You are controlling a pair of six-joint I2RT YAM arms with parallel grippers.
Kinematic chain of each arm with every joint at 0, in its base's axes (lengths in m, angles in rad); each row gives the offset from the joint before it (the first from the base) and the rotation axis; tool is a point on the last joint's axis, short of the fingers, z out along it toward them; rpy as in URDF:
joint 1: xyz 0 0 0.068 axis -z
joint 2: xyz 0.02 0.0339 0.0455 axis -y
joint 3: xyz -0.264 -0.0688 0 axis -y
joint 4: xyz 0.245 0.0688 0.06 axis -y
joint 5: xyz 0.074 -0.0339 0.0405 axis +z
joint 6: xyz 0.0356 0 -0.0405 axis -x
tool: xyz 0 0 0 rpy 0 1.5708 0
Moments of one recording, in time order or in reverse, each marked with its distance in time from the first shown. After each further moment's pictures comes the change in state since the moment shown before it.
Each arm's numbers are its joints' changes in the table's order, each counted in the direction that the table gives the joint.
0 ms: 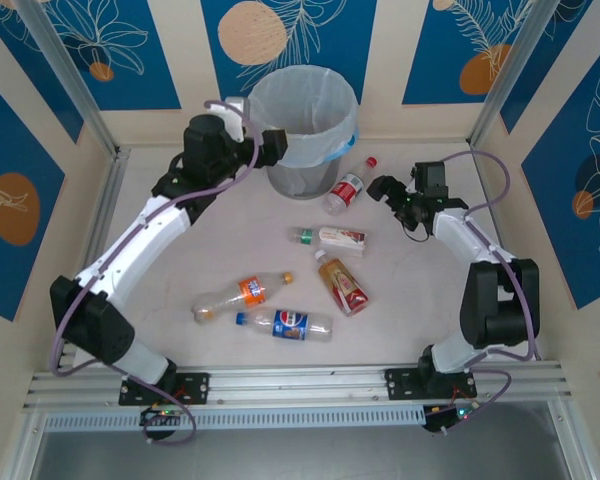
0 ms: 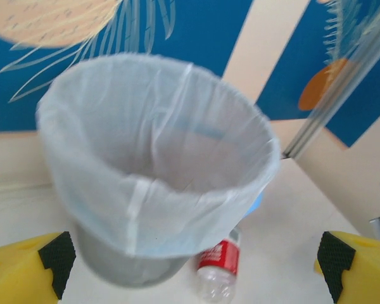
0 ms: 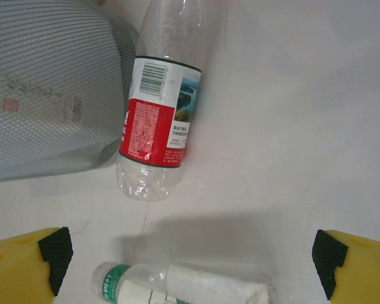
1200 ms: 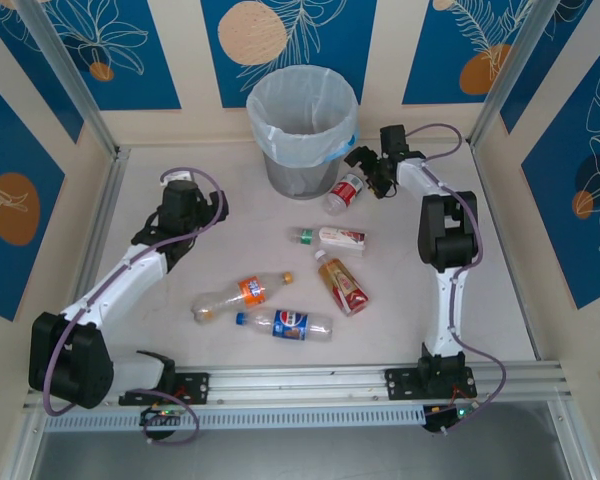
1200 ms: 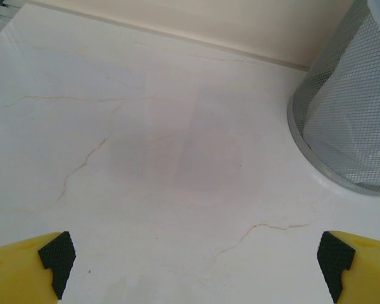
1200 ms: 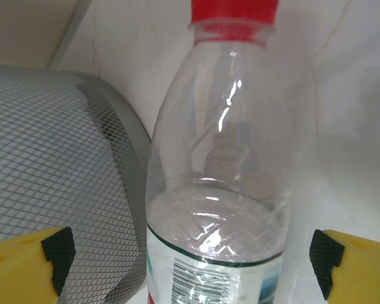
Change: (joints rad) left arm -0.174 0.237 -0.542 -0.045 0.299 0.102; right arm -0.064 -0.692 0.746 -0.173 -0.006 -0.145
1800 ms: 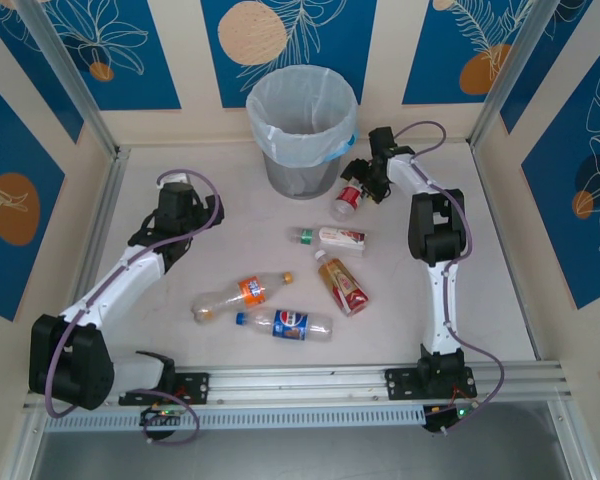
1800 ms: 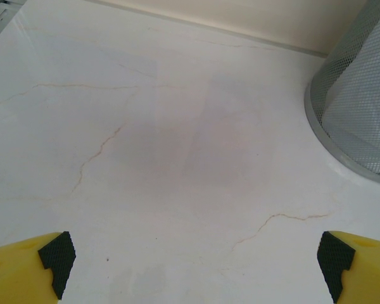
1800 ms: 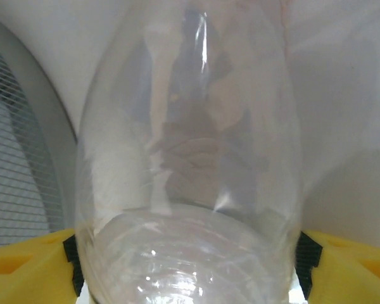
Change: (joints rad) left arm -0.031 0.008 -0.019 -0.026 -0.017 -0.018; right arm -0.028 -0.114 0.156 -0.242 -0.080 0.159
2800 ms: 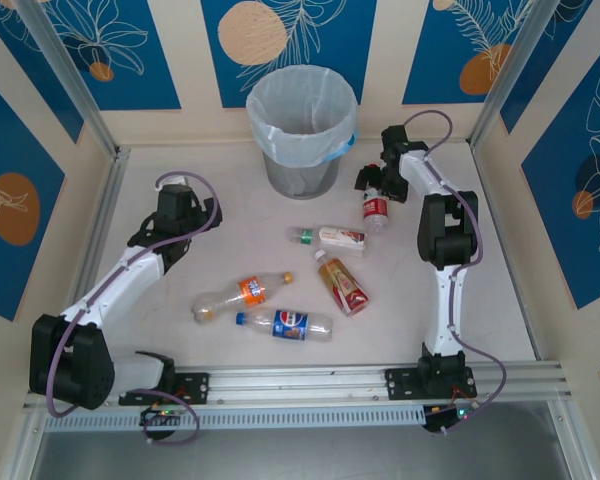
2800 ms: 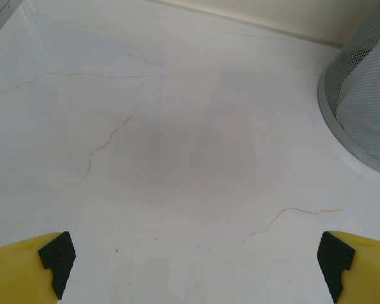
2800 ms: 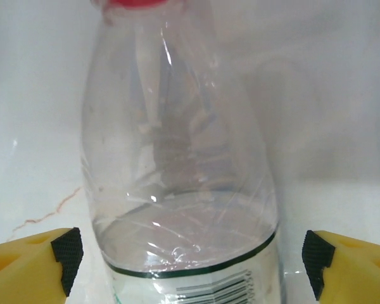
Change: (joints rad) left arm -0.013 0.000 -0.013 -0.011 0.000 0.003; right arm 0.046 0.084 -0.018 -0.174 -0.119 0.357
